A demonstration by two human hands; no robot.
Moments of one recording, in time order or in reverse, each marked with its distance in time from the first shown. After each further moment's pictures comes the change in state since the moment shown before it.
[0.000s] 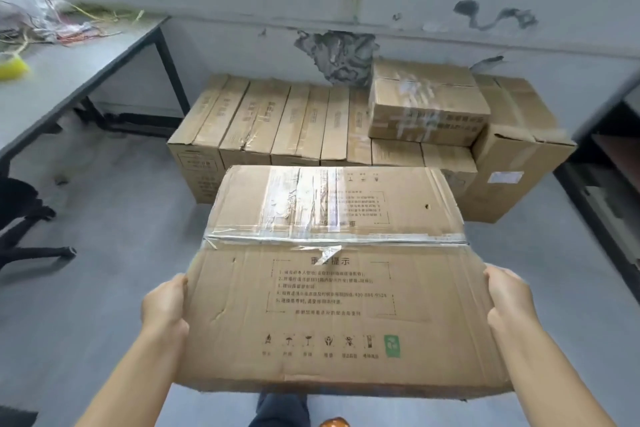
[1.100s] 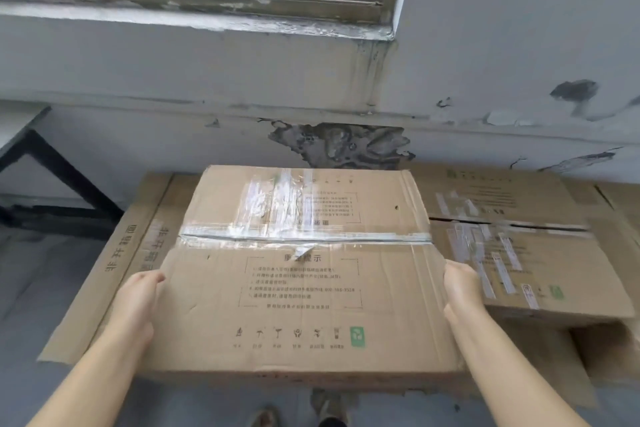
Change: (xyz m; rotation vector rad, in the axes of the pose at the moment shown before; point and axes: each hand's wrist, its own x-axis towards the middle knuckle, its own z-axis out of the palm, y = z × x) left_hand 0.405 0.410 0.550 0.229 -0.051 0.139; right_hand 0.449 -0.331 0.579 -0.050 -0.115 0.082
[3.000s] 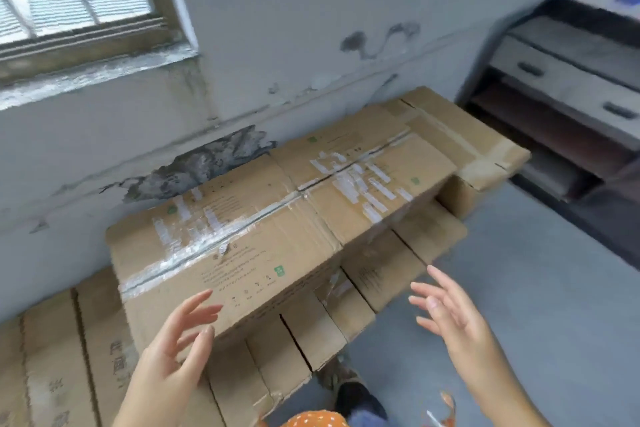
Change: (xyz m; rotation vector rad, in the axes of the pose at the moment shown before) left_hand -0.104 0.070 0.011 0.424 -1.054 0.874; right_hand -0.254 0.048 -0.091 0.127 0.084 -0.271
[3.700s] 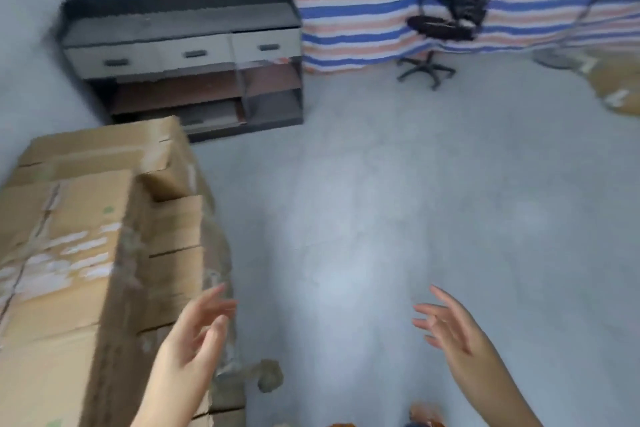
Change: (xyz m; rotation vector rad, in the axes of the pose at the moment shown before) left_hand -0.080 0.076 0.158 -0.042 -1.108 0.481; right_hand -0.354 0.110 -0.003 0.239 1.181 0.304
